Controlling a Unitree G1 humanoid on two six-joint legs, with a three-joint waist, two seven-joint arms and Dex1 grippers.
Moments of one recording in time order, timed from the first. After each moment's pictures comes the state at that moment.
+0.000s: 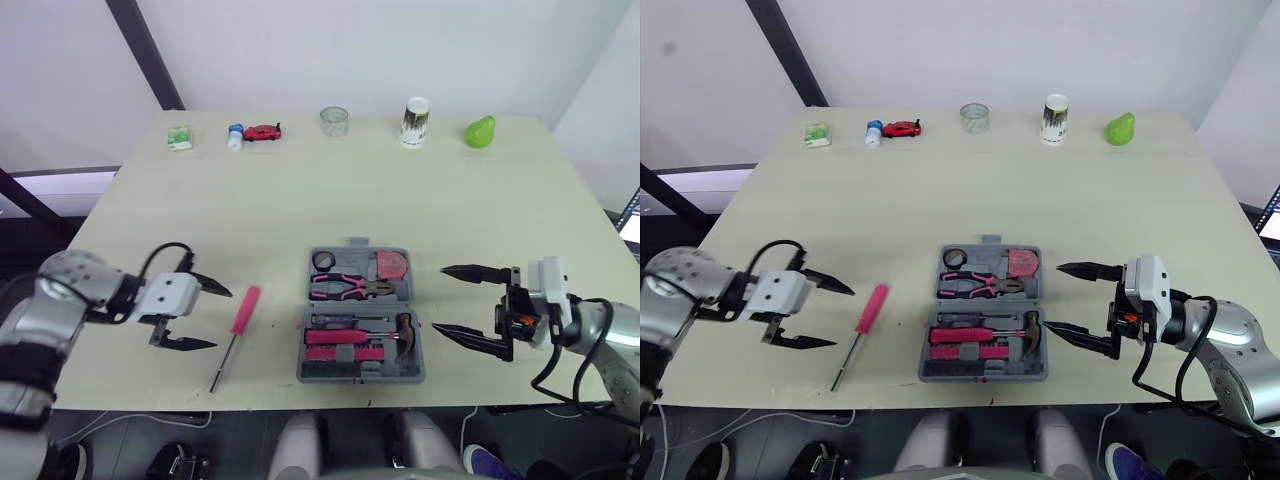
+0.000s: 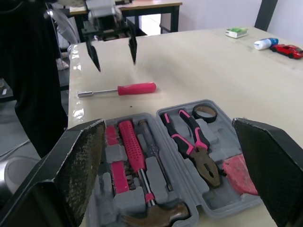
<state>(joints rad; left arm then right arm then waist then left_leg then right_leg) -0.54 1.15 -0.36 0.57 -0.21 -0.61 -1.56 -0.02 -0.70 -0.09 -0.42 0.62 0.26 1.10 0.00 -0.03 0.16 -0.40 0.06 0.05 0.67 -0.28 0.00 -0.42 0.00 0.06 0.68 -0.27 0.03</state>
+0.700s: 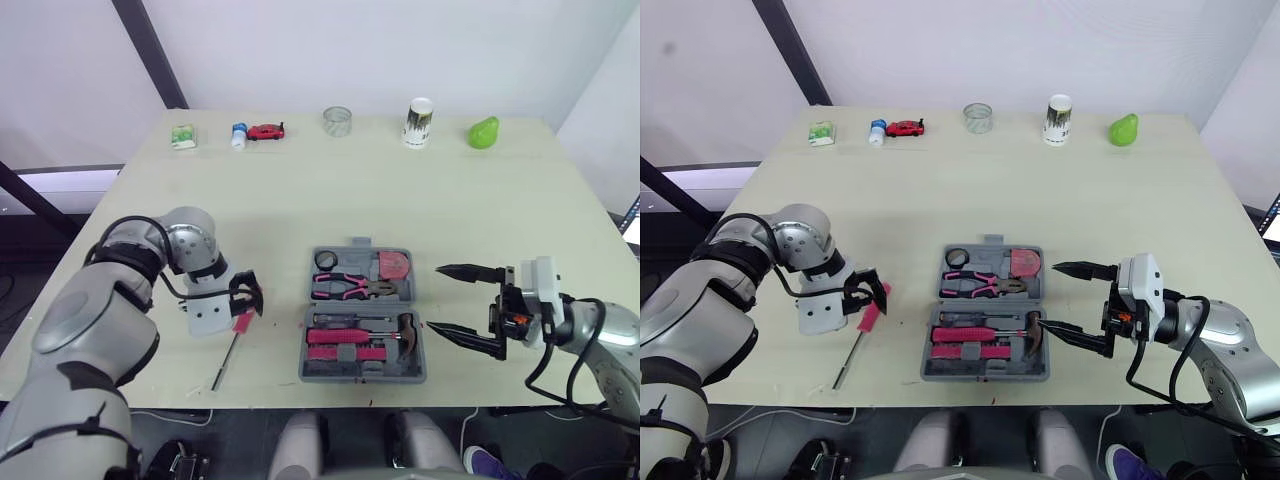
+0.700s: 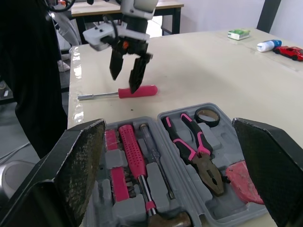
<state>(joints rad) -1.11 0.82 -0.91 1.15 0.29 -1.51 -1.52 -0.02 -0.68 -0.08 -0.42 0.61 0.26 1.08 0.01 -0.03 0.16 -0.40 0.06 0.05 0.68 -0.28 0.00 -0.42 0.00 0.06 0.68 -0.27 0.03</state>
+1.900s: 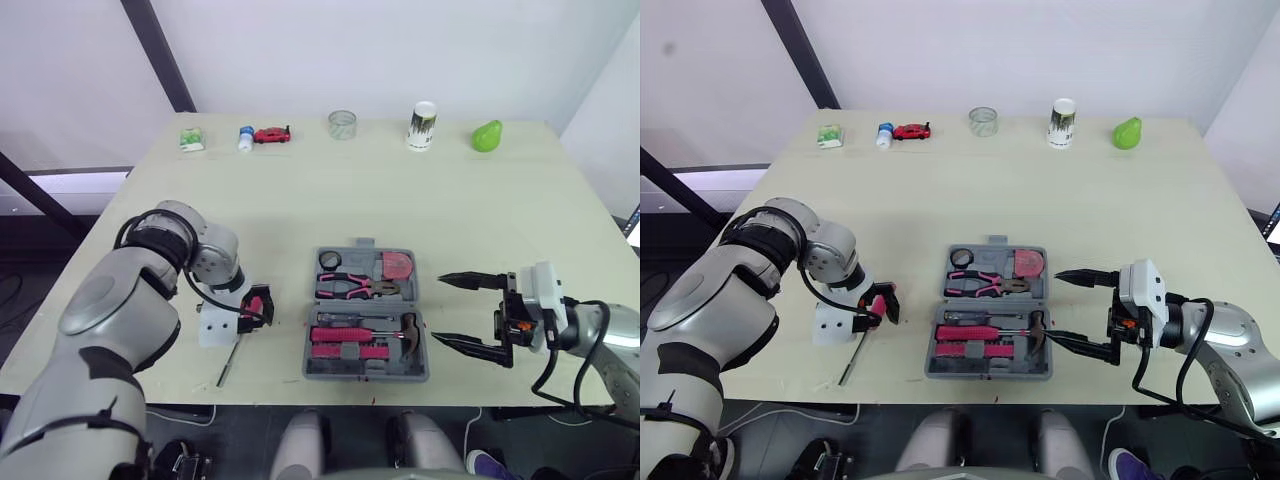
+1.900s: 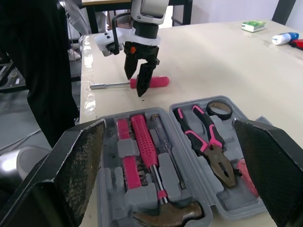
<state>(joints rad) -1.19 0.75 -0.95 1.11 1.15 -1.54 -0.65 0.00 -0.73 -0.08 -0.42 0.61 0.26 1.11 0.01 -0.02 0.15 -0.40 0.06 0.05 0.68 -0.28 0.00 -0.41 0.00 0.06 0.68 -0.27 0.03</state>
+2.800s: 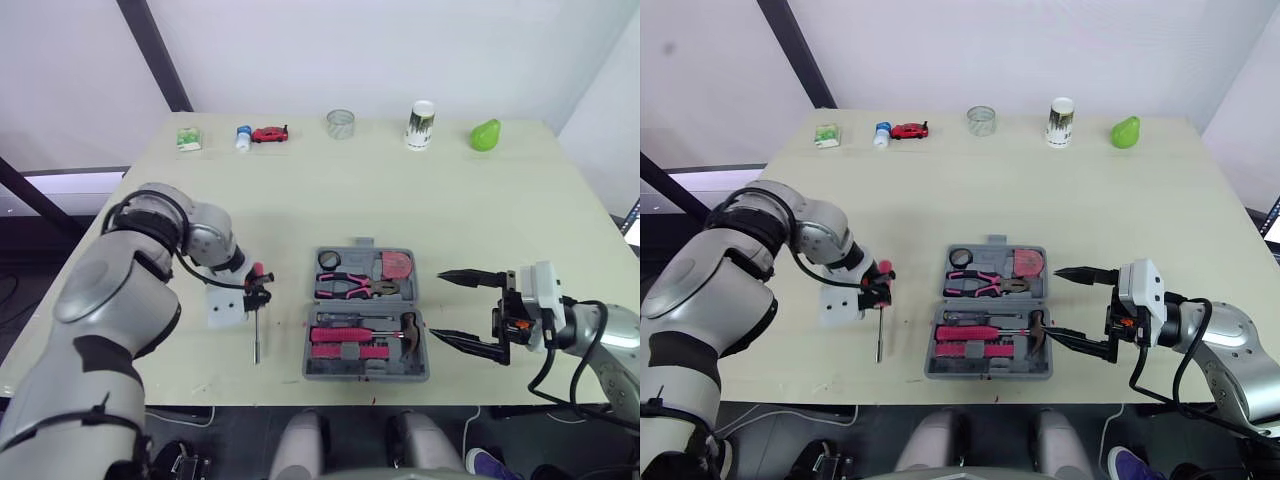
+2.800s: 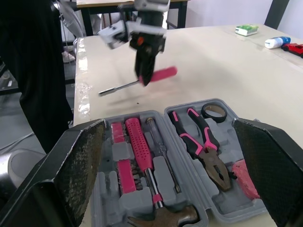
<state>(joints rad) -1.29 0.77 -0.92 1.22 0.98 -1.53 -0.73 0.00 -0.70 -0.08 -0.41 0.59 0.24 1.11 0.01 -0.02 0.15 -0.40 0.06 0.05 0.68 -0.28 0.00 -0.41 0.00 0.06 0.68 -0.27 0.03</state>
